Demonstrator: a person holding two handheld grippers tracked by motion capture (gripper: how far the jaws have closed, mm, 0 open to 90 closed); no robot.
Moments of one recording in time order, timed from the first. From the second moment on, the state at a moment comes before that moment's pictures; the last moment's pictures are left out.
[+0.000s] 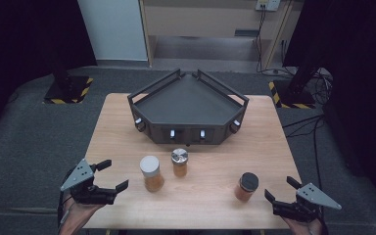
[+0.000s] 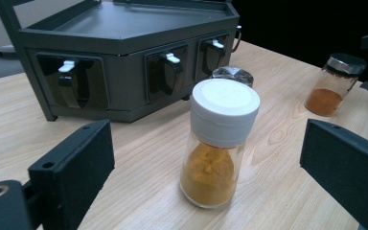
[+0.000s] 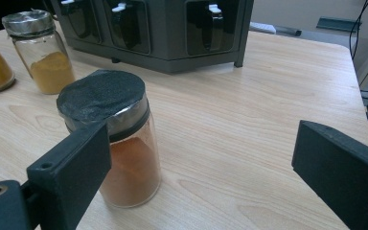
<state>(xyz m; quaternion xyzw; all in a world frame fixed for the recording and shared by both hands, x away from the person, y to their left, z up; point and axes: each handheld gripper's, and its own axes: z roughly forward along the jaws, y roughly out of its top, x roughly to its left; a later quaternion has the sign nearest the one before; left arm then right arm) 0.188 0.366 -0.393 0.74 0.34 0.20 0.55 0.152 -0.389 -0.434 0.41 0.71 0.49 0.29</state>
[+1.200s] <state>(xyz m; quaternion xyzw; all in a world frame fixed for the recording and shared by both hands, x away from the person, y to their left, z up) 0.253 0.331 -0.395 0.77 0.29 0.14 0.54 0.151 -0.389 -0.434 0.41 0.71 0.49 0.29</state>
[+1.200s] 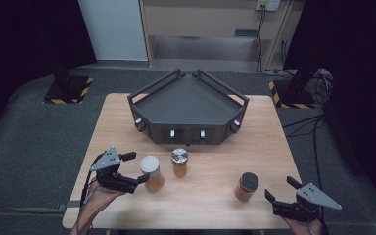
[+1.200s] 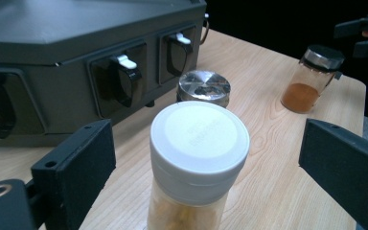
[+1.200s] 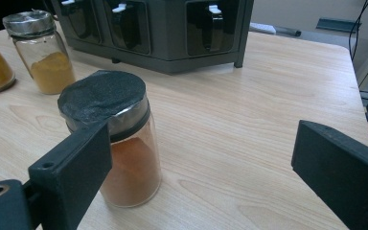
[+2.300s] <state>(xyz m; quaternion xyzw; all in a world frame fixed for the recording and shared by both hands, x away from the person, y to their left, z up) 0.274 0.312 -0.429 0.78 0.28 0.14 0.55 0.152 -0.390 -0.434 0.41 0.71 0.49 0.29</state>
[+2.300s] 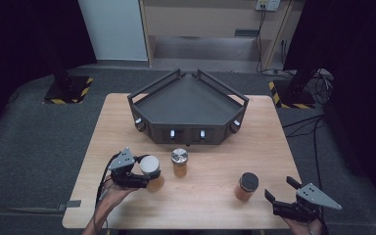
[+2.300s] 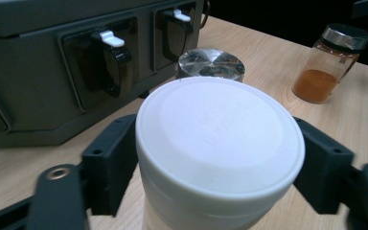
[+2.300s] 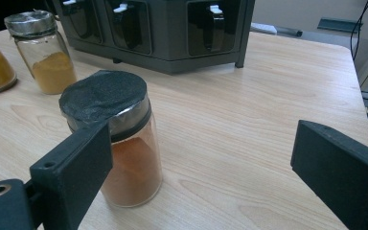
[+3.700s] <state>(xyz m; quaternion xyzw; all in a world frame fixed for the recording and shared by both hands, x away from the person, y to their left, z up) 0.274 0.313 -0.373 0.78 0.27 0.15 0.54 0.152 -0.390 -0.435 0.41 0.71 0.49 0.29</state>
